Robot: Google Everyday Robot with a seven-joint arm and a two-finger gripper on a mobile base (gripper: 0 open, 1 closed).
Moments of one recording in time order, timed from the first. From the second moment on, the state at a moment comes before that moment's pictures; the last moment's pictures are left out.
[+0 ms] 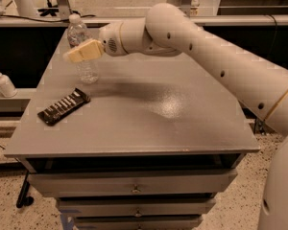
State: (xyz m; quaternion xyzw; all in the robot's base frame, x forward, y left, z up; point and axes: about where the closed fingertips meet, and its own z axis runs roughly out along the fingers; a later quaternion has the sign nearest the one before) arm 0.682 0.167 0.928 -0.44 0.66 0.36 0.49
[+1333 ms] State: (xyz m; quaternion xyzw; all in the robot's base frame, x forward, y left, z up) arm 0.679 0.145 0.977 -0.44 0.63 0.37 0.51
